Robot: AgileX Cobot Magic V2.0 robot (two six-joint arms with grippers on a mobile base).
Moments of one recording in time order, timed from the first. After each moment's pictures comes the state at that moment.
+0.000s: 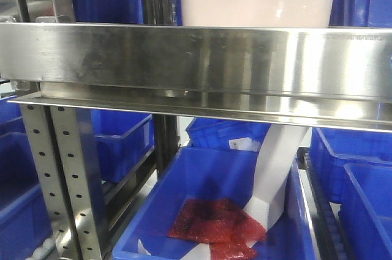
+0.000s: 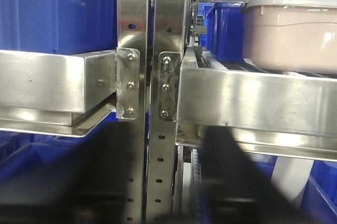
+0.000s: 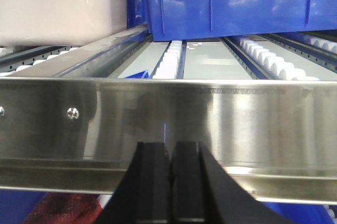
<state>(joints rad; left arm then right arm) -0.19 -0.01 0.03 -0.13 -0.04 0.11 -0.15 -0.01 0.03 0.14 0.10 -0.06</state>
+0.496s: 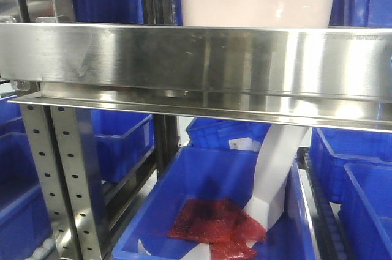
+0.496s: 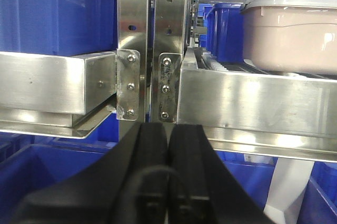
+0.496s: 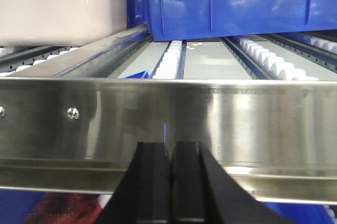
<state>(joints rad) -0.19 -0.01 0.03 -0.13 -0.04 0.11 -0.15 -0.01 0.03 0.14 0.10 -0.06</state>
